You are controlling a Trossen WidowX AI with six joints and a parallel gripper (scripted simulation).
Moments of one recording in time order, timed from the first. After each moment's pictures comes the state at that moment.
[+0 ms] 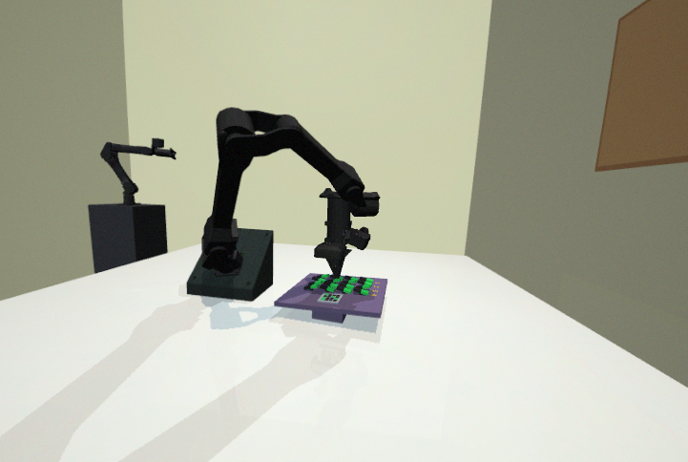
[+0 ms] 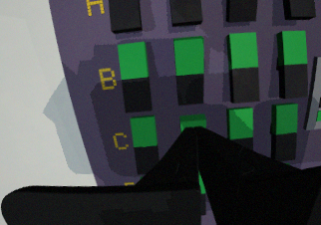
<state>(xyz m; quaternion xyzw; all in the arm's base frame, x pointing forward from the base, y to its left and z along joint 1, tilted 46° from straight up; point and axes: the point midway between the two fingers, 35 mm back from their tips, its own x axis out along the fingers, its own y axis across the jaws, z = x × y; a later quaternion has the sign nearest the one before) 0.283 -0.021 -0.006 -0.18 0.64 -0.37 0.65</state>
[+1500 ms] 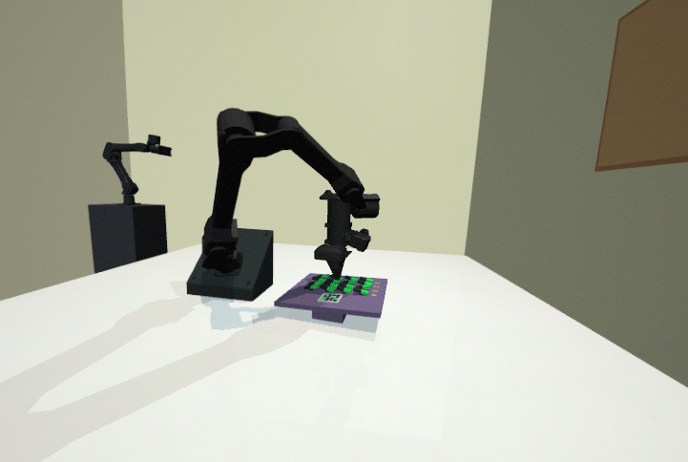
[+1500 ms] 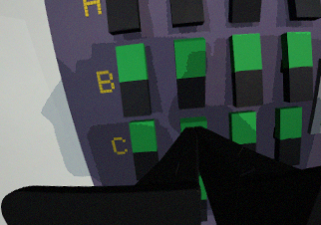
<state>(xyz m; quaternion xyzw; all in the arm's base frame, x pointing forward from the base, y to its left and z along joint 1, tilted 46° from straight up) 0.283 -0.024 -0.009 -0.18 0.64 -0.37 0.65</state>
